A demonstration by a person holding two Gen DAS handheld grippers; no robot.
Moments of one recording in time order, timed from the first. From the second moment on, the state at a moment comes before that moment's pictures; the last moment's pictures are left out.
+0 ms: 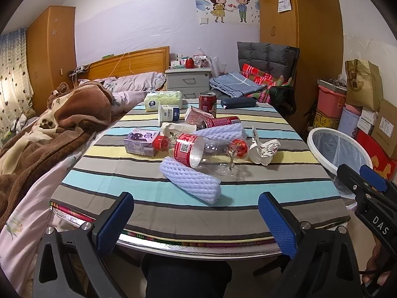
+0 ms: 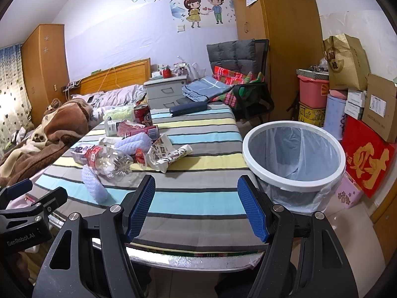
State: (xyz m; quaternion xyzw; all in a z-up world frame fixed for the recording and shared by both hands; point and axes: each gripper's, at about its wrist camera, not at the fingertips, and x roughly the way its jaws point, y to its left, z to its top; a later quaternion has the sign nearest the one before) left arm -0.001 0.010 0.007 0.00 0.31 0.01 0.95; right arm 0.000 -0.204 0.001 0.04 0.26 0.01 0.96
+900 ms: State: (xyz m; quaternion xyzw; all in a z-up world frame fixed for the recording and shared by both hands) left arm 0.070 0.058 -0.020 -0.09 0.37 0.02 0.92; right arm 0.081 -0.198 -0.018 0.05 0.31 0.02 0.95
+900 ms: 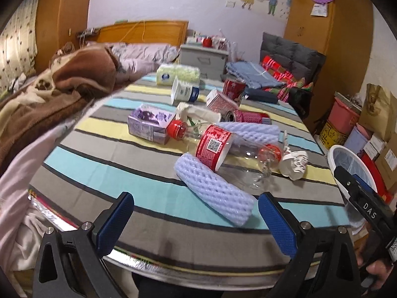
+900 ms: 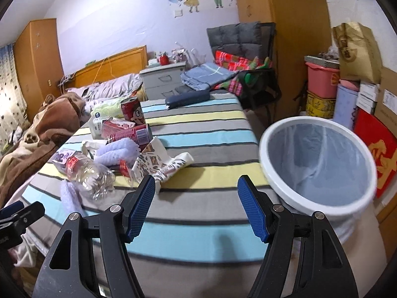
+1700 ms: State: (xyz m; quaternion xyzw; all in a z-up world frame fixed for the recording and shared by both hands) left arm 0.129 0.072 -0.066 -0.08 0.46 0.05 0.88; right arm 0.136 -0.183 -0.050 0.12 0.42 0.08 0.89
